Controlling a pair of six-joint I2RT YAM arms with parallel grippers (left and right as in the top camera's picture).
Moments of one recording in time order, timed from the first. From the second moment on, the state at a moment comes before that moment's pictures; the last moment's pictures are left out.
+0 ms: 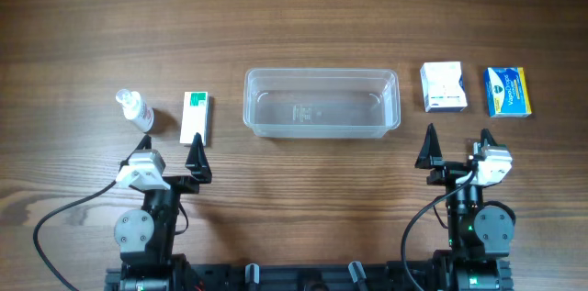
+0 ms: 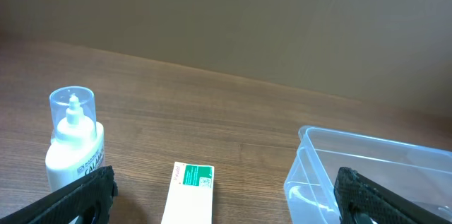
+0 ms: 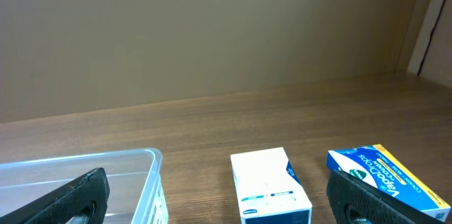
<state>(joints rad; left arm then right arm) 0.04 0.01 0.01 -0.06 0.09 -0.23 -0.01 0.01 0.01 0.01 0.05 0.11</state>
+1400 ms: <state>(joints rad) 0.04 0.01 0.01 -0.06 0.09 -0.23 -0.17 1.68 1.52 -1.04 -0.14 0.01</state>
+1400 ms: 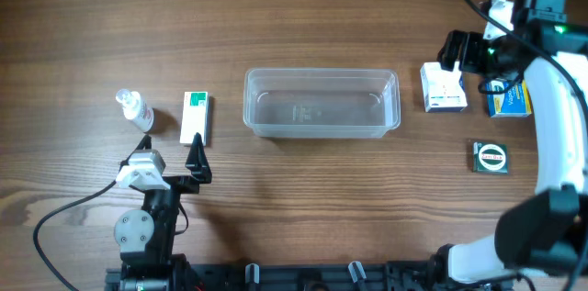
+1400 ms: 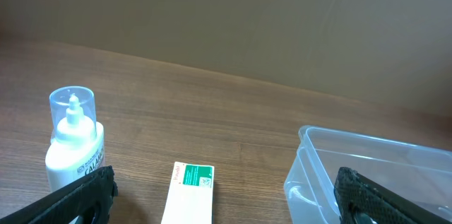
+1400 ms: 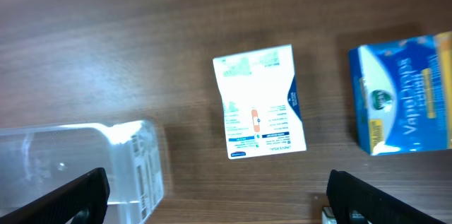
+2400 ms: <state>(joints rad) 0.04 0.01 0.01 -0.06 0.09 -0.23 -0.15 2.03 1.52 -0.90 0.00 -0.16</state>
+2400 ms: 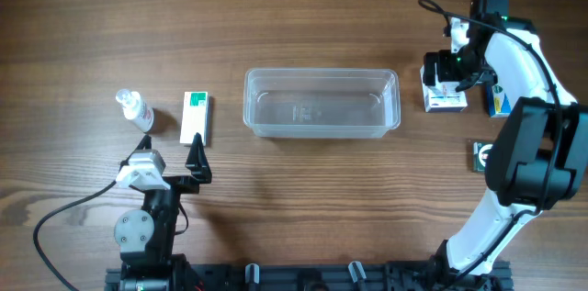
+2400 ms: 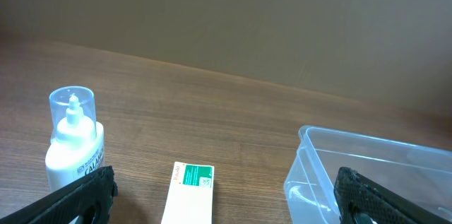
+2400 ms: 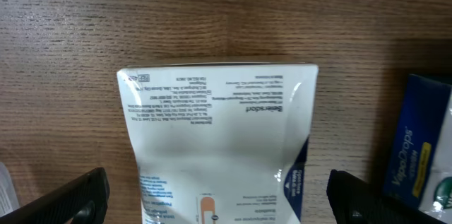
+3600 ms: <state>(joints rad) 0.04 0.01 0.01 -0.06 0.09 -0.23 -0.15 2.14 1.58 -1.04 -0.01 -0.17</state>
